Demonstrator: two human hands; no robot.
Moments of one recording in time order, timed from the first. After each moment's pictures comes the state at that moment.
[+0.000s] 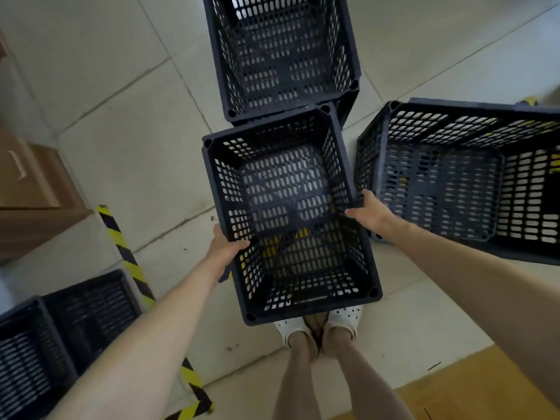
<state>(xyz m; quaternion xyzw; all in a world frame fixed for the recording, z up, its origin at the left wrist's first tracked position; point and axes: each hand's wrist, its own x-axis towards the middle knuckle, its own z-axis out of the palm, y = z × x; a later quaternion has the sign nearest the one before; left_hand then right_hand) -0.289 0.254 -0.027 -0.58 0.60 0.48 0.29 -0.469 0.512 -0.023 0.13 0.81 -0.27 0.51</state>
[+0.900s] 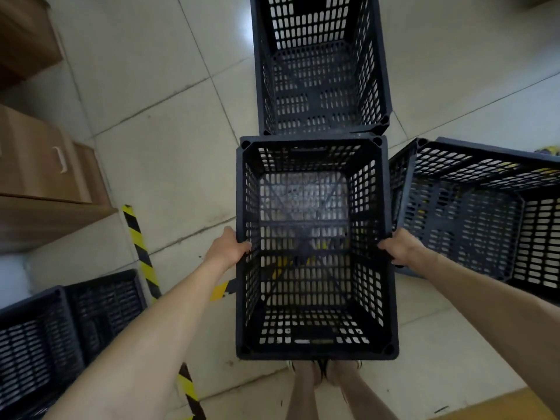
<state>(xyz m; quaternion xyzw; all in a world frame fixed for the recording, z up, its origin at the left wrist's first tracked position) -0.296 0.207 0.011 -0.49 0.72 0.34 0.35 -0.472 0.523 -0.029 0.19 0.82 -0.16 0.52</state>
